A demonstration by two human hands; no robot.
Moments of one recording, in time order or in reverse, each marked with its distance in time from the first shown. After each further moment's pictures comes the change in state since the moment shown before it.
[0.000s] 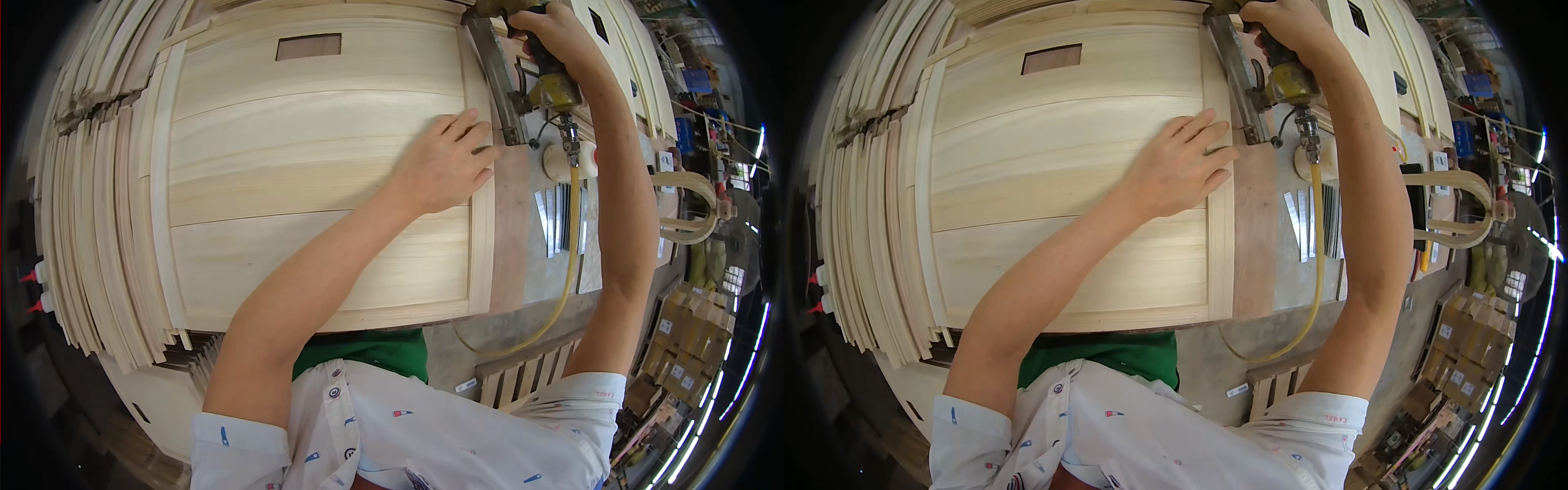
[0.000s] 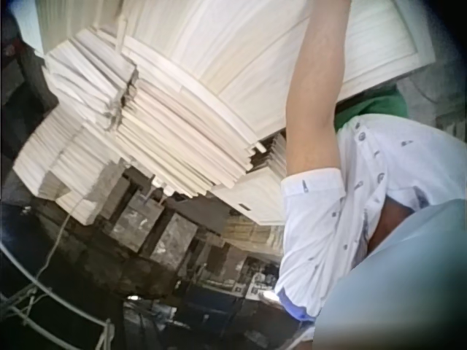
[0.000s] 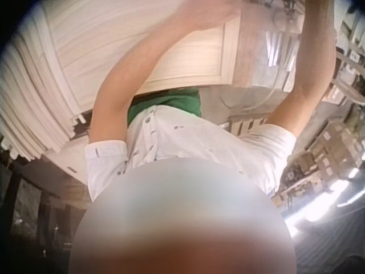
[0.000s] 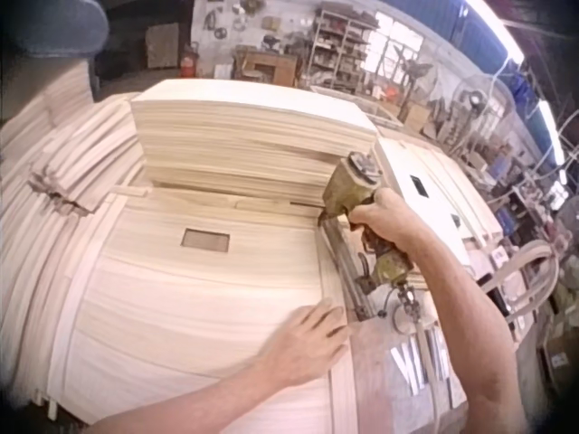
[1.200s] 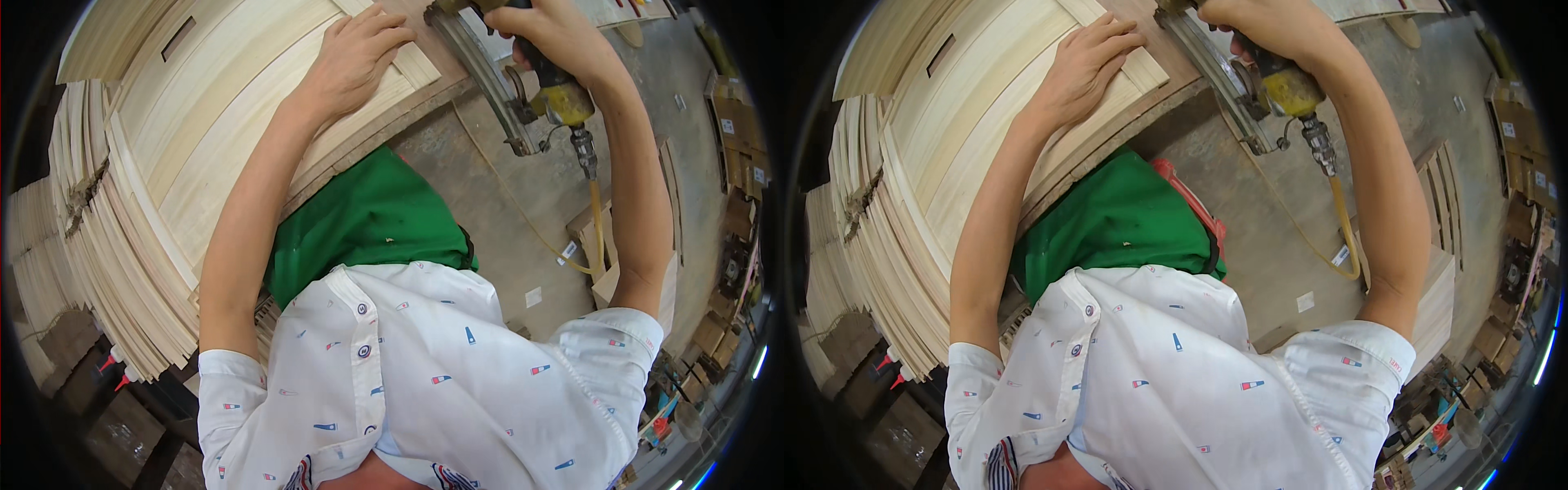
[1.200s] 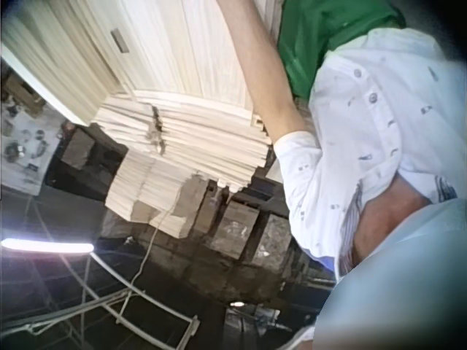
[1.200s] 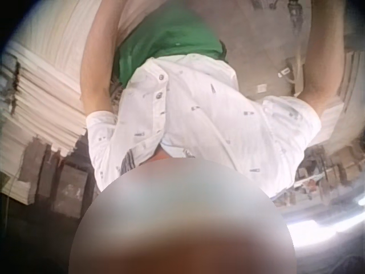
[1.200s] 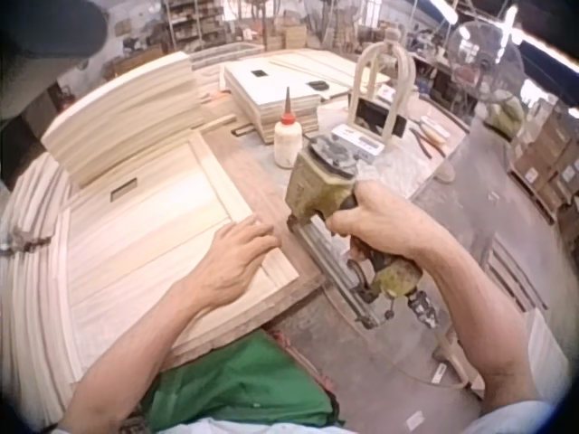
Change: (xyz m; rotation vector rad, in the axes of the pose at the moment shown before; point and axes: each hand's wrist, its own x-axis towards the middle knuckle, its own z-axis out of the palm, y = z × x) left_hand -0.054 0.095 -0.028 -0.198 -0.463 0.312; right_hand -0.359 0.094 -0.021 0.252 0.089 0.255
